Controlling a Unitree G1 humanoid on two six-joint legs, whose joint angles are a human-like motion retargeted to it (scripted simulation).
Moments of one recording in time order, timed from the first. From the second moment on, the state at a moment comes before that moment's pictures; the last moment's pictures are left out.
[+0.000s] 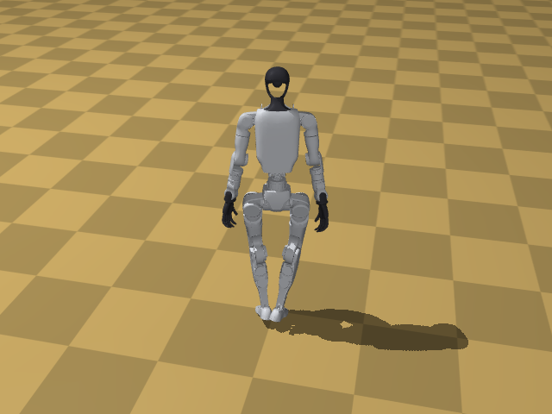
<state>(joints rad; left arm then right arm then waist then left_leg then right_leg) -0.03 0.17 0.14 1.32 0.61 0.07 -0.05 -0.05 -0.16 -0.09 1.56 -0.41 0.15 0.07 0.01 -0.02 0.19 -0.18 -0.03 0.26 0.36 0.11 0.26 -0.18 -0.01 -0.37 0.48 -0.01 0.00</state>
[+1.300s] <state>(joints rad) 0.00 0.17 0.17 1.47 0.66 0.08 -0.06 -0.10 -0.10 -0.04 1.64 -0.43 0.31 0.12 0.01 -0.12 0.20 -0.03 0.01 0.42 0.70 0.23 0.26 0.04 0.01 -0.33 0.17 -0.13 -0.26</state>
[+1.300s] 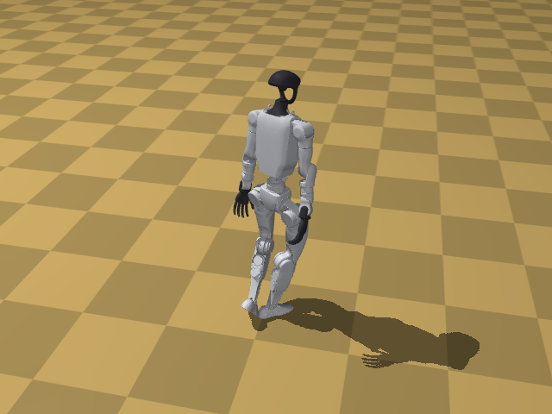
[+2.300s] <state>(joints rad) -0.01 0.10 0.20 1.40 0.61 0.09 -0.07 -0.20 -0.10 -0.03 1.63 -0.46 0.38 0.13 0.07 -0.04 0.16 -0.13 -0.19 0.05 0.30 0.23 0.14 -0.09 -0.03 -0.21 0.24 0.08 -0.13</state>
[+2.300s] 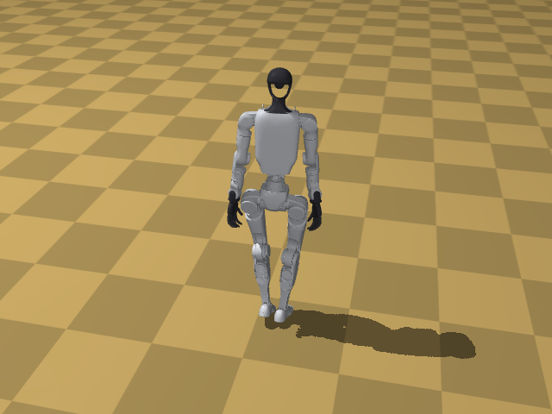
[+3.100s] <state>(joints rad) -0.12 0.22 0.11 1.34 0.70 0.12 -0.14 -0.06 -0.13 -0.07 1.67 -0.42 0.32 0.01 0.07 -0.13 0.21 -0.06 -0.02 0.45 0.55 -0.14 0.26 -0.04 -0.04 -0.38 0.26 -0.08 -0.10</state>
